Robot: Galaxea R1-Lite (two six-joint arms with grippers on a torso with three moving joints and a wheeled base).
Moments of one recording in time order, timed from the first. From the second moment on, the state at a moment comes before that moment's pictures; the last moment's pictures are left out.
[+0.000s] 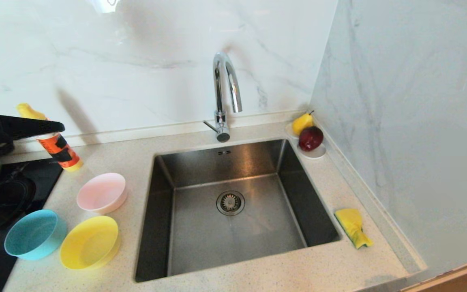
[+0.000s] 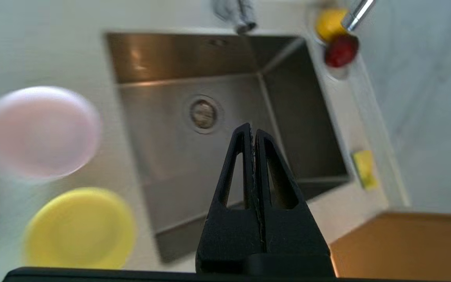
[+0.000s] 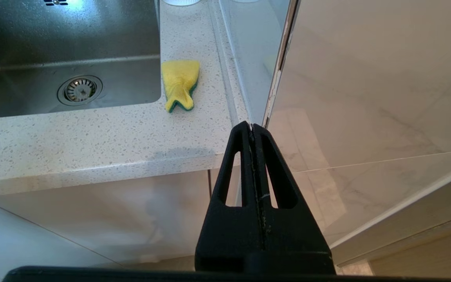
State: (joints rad) left arm 0.15 1.26 -1.19 0.25 -0.55 -0.23; right arm 0.01 0.00 0.00 0.00 0.00 0.01
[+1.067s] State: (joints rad) left arm -0.06 1.85 -1.31 -0.20 -0.55 -0.29; right arm 0.01 0.00 0.00 0.00 0.00 0.01
